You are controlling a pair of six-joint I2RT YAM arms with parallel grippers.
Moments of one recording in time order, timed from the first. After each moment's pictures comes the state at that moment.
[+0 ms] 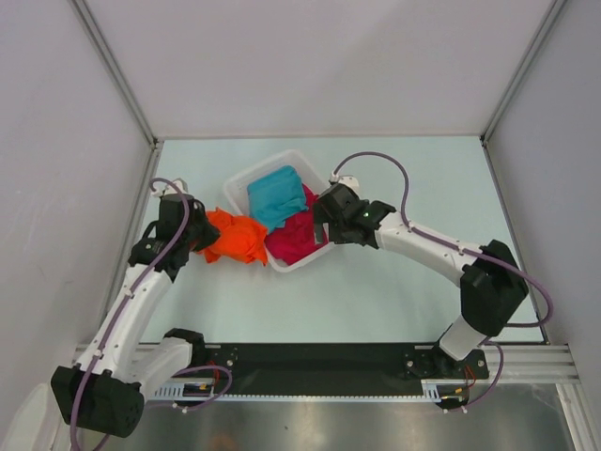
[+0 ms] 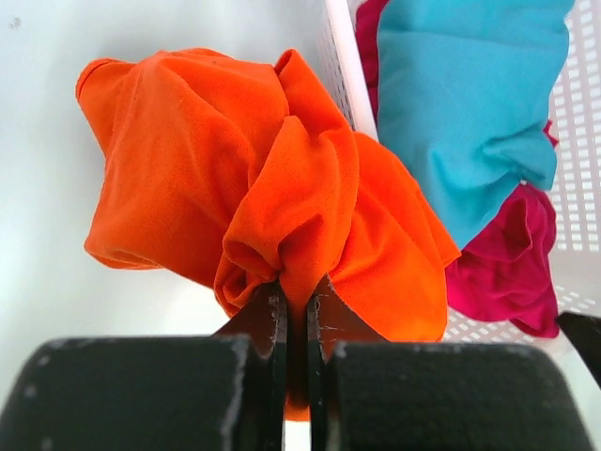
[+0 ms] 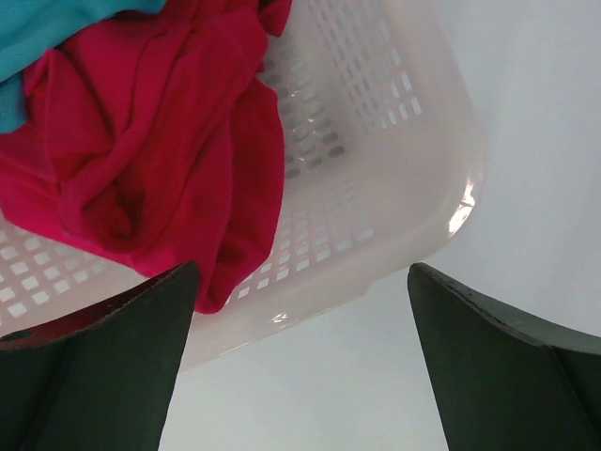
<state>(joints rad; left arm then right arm) -0.18 0.95 0.87 -0.63 -0.12 -0.60 0.80 1.61 1.25 -0.59 0.32 0.59</state>
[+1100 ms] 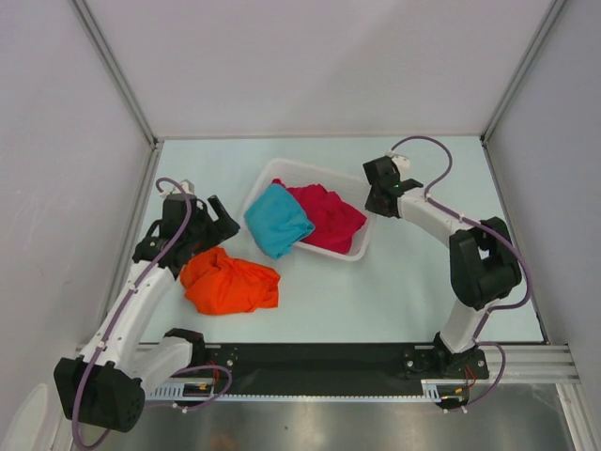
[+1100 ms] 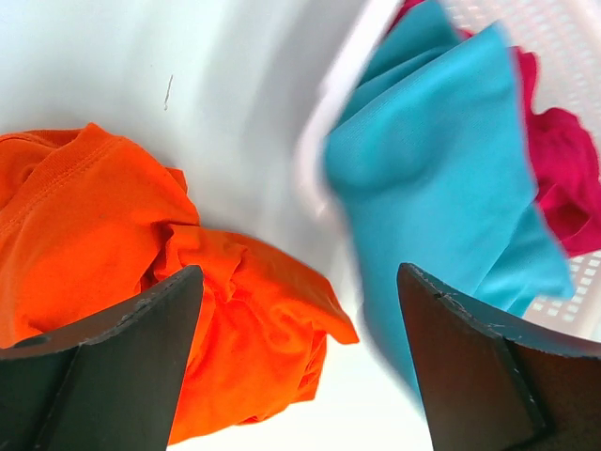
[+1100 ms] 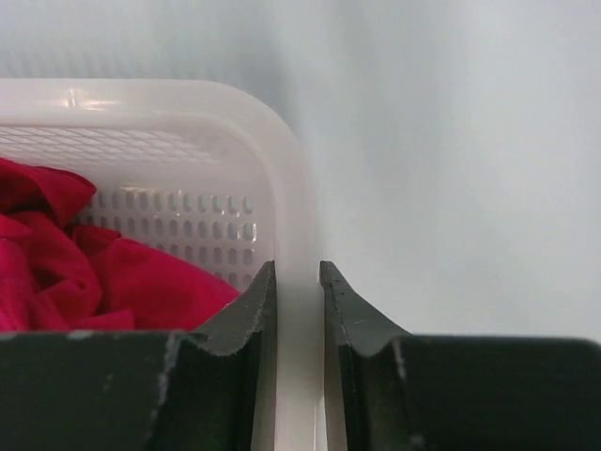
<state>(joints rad) -0.18 0.98 0.84 -0.58 -0.01 -0.63 0.44 1.77 1.28 -0.41 0.33 0.63</state>
